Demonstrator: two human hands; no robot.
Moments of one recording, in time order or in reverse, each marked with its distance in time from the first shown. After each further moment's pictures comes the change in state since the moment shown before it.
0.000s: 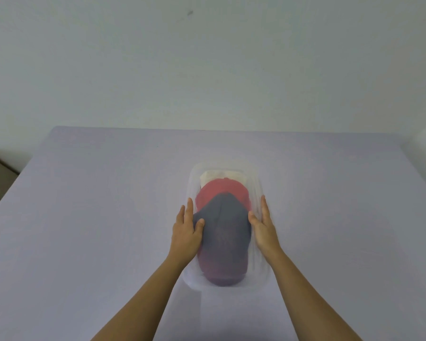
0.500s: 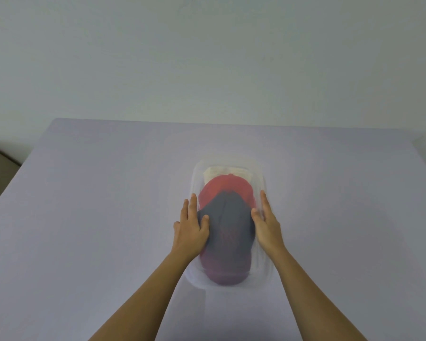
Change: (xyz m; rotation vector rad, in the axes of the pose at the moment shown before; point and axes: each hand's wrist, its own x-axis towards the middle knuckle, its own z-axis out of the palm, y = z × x) left_hand 0.010 -0.001 0.004 0.124 0.014 0.004; right_hand 0.015 0.006 0.004 -0.232 0.031 -0.029
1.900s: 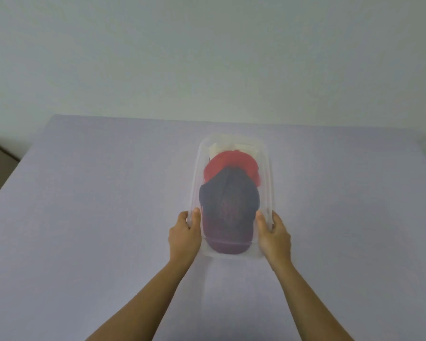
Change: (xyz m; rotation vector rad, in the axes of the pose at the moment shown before) left_hand -0.009 0.016 0.003 -0.327 0.204 -0.258; right_hand -0.009 0.012 -0.008 0.026 0.202 0.162
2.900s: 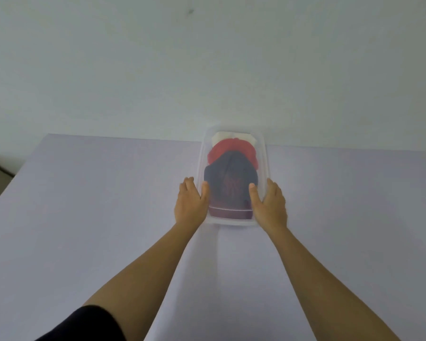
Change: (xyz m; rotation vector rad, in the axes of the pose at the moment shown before) left_hand 0.126 0.082 0.037 0.299 0.034 0.230; right_hand 0.129 -0.078 0.023 -0.340 0.049 -0.295
